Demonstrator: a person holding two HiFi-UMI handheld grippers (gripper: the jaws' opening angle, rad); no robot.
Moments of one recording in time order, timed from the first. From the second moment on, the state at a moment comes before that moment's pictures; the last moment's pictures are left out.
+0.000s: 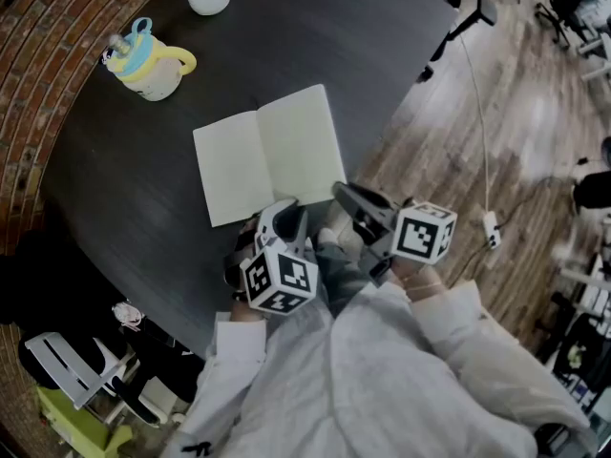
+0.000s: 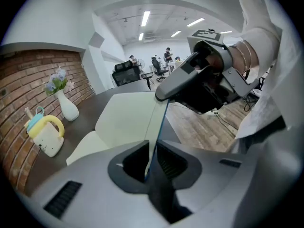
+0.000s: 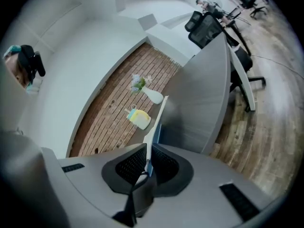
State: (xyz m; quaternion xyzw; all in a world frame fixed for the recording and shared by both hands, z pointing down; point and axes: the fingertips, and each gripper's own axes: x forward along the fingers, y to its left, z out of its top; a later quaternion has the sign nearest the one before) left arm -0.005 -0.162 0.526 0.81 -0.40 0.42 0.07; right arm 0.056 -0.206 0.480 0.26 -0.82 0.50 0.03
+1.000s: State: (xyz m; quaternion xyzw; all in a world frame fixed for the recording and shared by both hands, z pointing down) left arm -0.079 -0.146 0.472 0.78 -0.55 0.11 0.29; right arm -0.007 -0.187 0.433 0.18 -0.89 0.40 0.10
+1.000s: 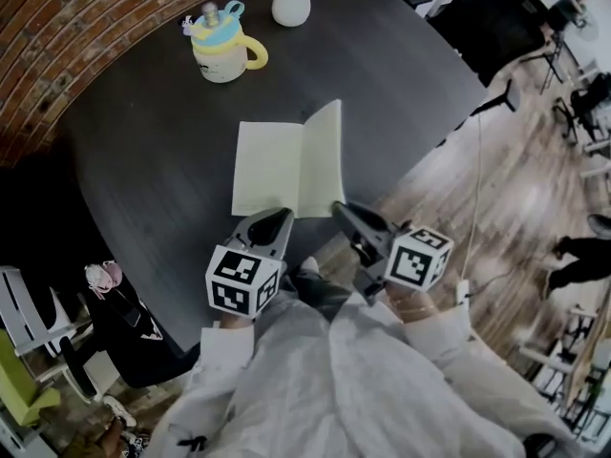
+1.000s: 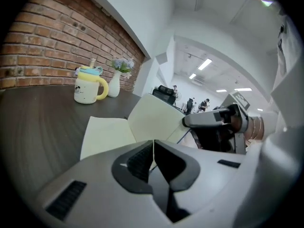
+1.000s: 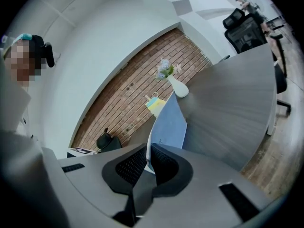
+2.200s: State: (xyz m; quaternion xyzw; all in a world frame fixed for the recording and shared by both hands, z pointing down) left arm -0.162 -0.095 0.498 0.70 -0.61 0.06 0.37; right arm -0.117 -0.152 0.447 0.09 -0.91 0.35 0.18
